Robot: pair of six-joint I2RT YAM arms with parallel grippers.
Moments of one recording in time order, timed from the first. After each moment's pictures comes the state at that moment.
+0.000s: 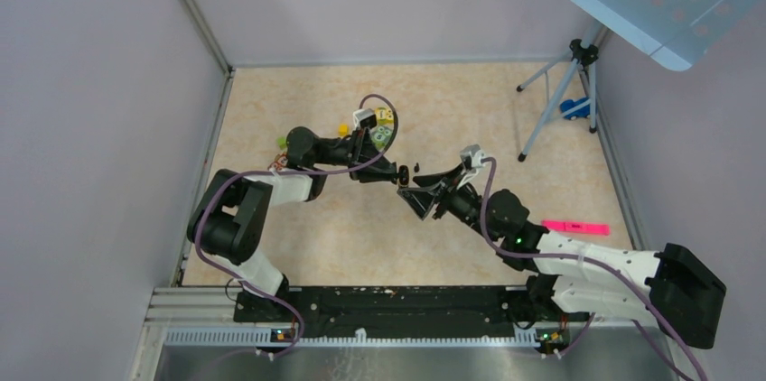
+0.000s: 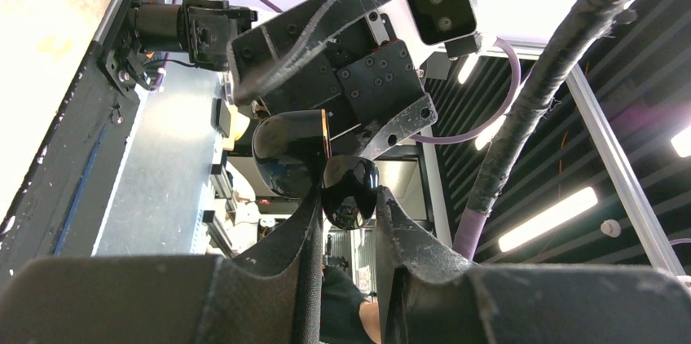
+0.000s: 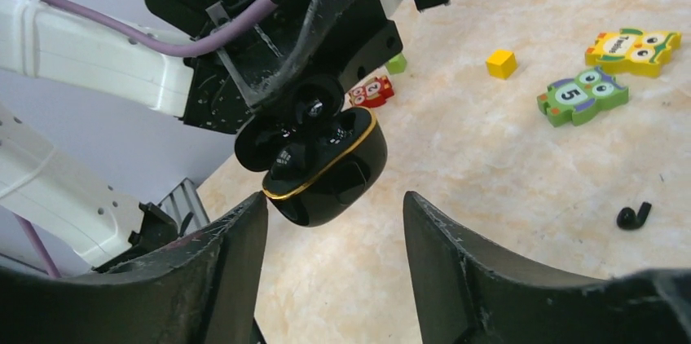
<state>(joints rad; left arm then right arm) -0.37 1.65 0.72 1.34 1.36 -2.07 0.99 0.98 0.38 0.73 0.10 0.50</state>
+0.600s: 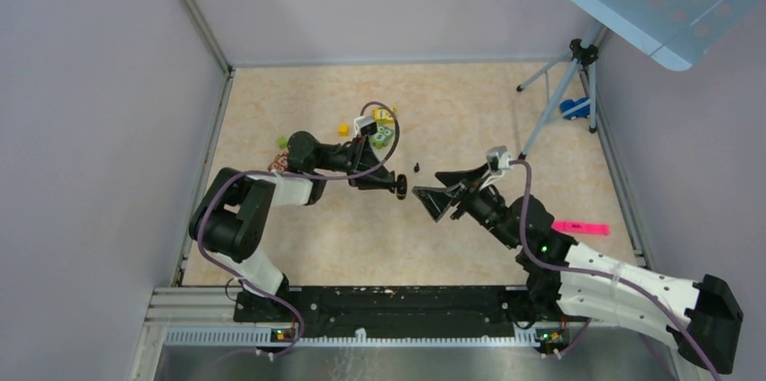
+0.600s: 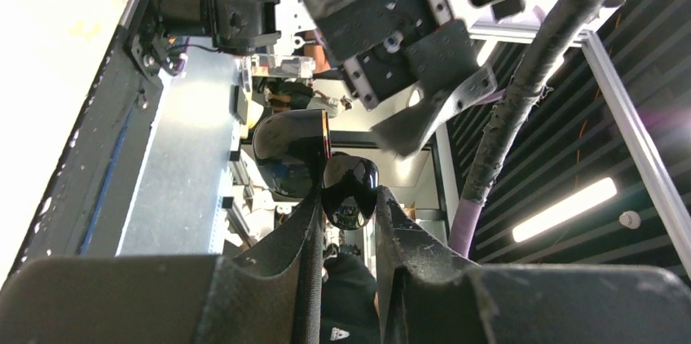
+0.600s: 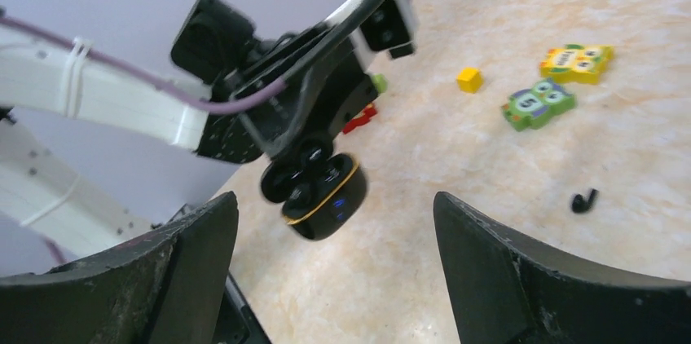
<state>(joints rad) -0.37 1.67 0.69 1.36 1.38 -2.03 0.99 0.76 0.38 0.51 0.16 0.50</state>
